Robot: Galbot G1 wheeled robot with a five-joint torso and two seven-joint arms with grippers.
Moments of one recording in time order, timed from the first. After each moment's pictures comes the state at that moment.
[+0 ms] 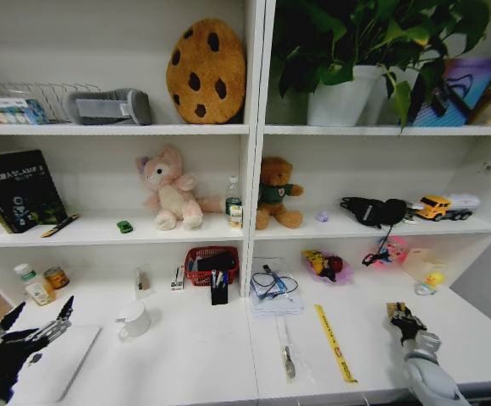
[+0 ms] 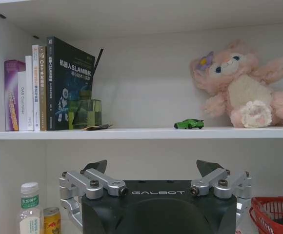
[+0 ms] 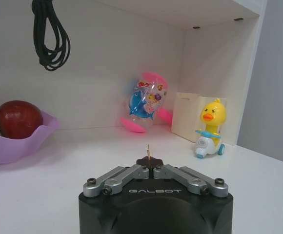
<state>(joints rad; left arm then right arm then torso) 2.18 -1.12 -1.25 -2.30 -0.81 -0.19 -0.01 -1.33 0.96 0.70 1.30 0.58 0.19 0.24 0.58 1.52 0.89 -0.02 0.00</state>
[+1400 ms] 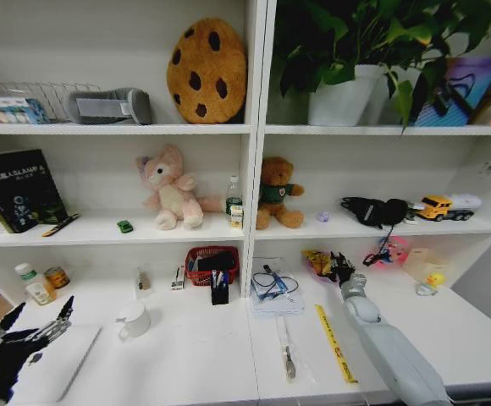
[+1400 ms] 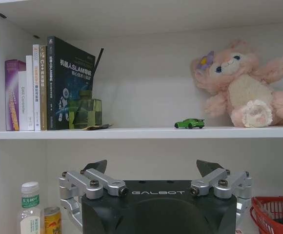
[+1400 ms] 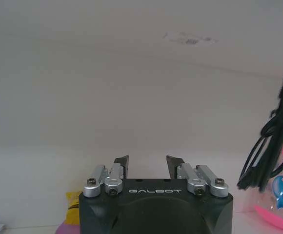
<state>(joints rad) 2.18 -1.12 -1.25 -2.30 -0.81 -0.19 -0.01 -0.95 0.97 0.38 1.29 0.51 0.18 0.18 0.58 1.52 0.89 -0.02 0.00</state>
